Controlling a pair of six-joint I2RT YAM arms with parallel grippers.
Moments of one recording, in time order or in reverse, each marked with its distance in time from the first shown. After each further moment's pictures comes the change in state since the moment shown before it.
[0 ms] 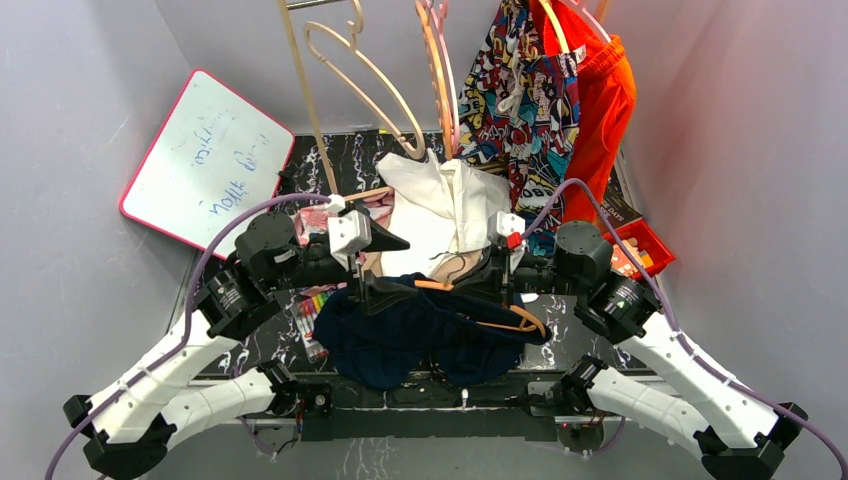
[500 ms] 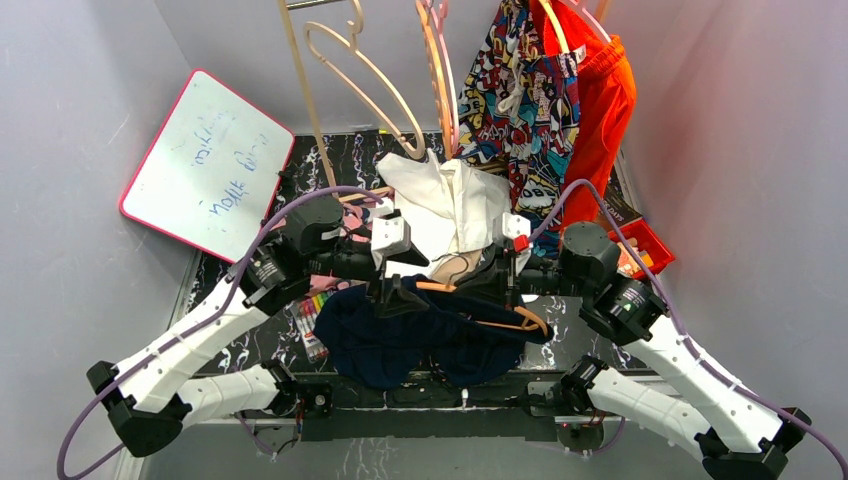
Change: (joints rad) left arm 0.000 0.186 0.074 -0.138 0.151 0.150; right arm 0.000 -0.020 0.010 -0.009 -0.019 -0.008
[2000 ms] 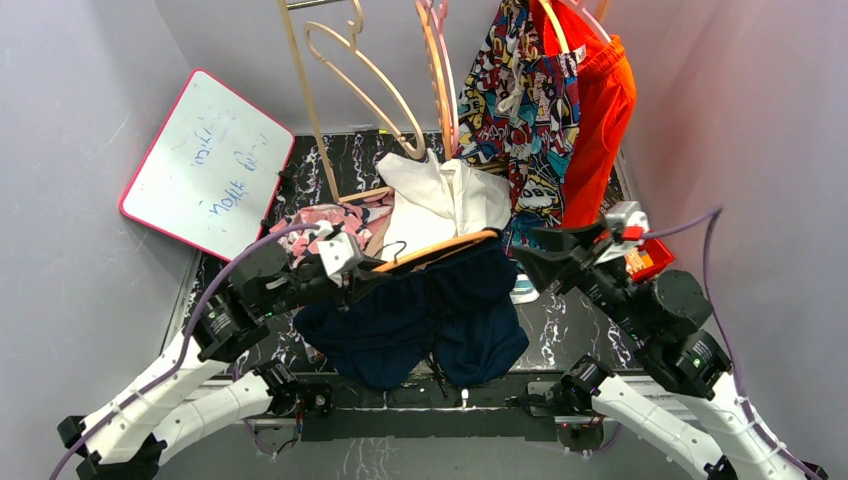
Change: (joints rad) left arm -0.004 -0.310 -0.225 0.085 -0.378 -0.032; right arm -0.006 -0.285 0.017 -0.016 0.620 0.222
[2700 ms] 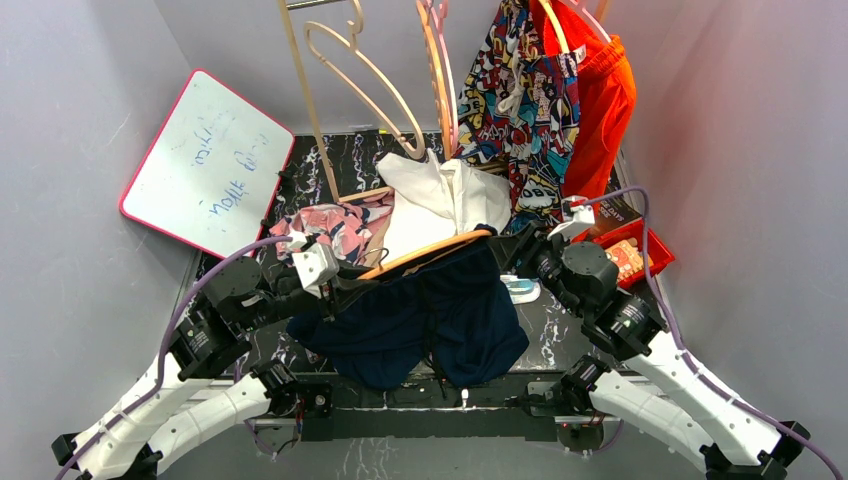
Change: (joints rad) left arm 0.000 -0.136 -0.020 -0.030 -0.026 -0.040; right arm 0.000 0.159 -0.167 0.011 0.349 0.458
